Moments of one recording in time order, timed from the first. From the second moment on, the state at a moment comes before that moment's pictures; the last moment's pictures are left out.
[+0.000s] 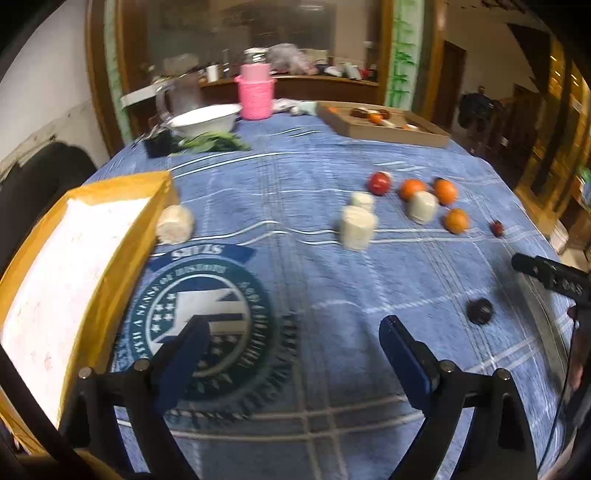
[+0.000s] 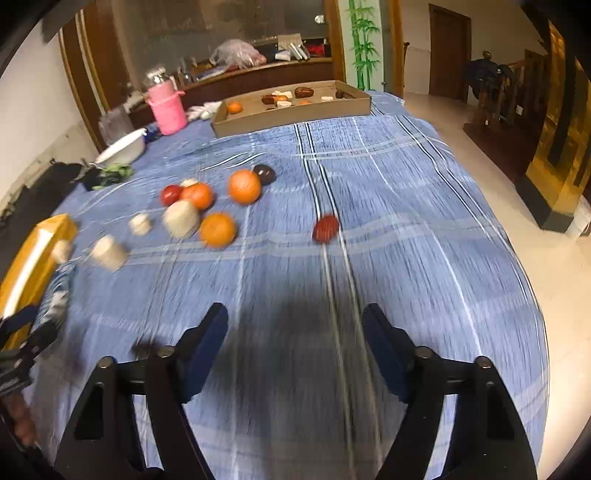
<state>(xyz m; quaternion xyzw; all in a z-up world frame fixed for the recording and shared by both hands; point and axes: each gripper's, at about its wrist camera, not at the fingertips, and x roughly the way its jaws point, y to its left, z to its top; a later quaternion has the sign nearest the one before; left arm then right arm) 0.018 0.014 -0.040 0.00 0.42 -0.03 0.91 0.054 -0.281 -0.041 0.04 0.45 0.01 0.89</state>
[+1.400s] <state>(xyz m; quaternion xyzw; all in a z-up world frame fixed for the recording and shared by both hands) 0.130 0.082 -0.063 -0.05 0.44 0.14 0.89 0.108 -0.308 -0.058 0.06 0.44 -0.03 0.90</state>
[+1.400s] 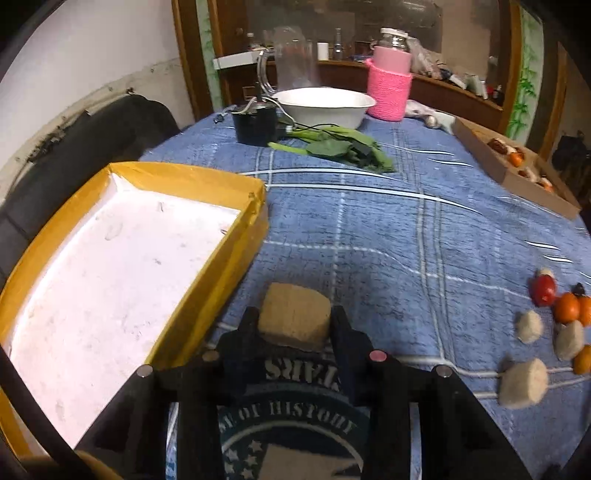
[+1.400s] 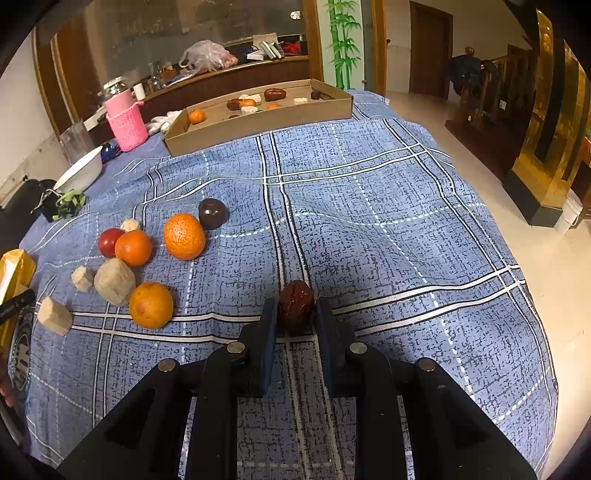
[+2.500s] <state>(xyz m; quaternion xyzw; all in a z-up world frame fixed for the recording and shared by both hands) -0.040 0.170 0.027 -0.10 0.30 0.06 0.95 0.000 -0.157 0.030 0.06 0.34 0.19 0.92</state>
